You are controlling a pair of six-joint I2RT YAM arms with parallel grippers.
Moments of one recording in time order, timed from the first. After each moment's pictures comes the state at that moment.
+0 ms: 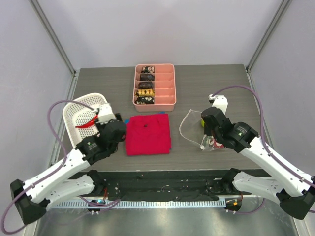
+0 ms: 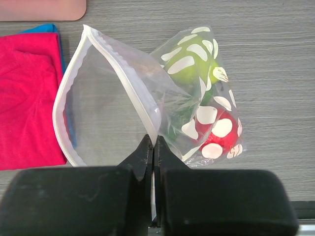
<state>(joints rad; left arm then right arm) -0.92 0.87 0.80 -0.51 -0.83 -0.62 0.75 0.95 1.03 -0.91 0.57 0.55</state>
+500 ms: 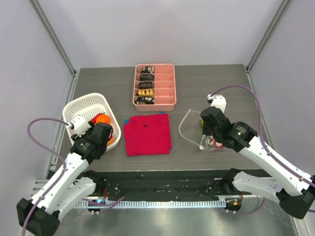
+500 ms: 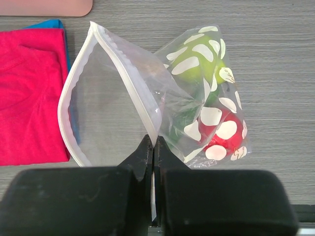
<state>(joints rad) -0.47 0.74 0.65 -0.86 -1.00 -0.97 0.75 0.96 1.03 -0.90 0.54 0.54</state>
